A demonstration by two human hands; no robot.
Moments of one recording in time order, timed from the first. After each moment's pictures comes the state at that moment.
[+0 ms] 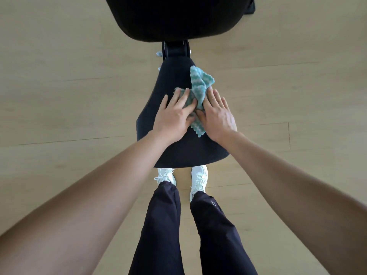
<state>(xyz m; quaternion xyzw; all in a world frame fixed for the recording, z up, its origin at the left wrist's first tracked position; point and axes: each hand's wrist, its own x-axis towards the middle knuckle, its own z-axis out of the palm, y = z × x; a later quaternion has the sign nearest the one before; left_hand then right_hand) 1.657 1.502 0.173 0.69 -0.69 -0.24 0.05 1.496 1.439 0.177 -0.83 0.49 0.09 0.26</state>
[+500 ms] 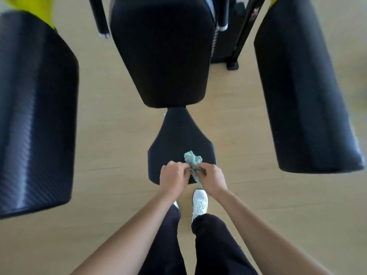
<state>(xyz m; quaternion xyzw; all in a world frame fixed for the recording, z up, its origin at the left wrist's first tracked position) 1.599 1.584 0.287 0.78 -0.54 -0.31 0.08 1.454 1.530 0.294 -0.64 0.59 0.01 0.49</state>
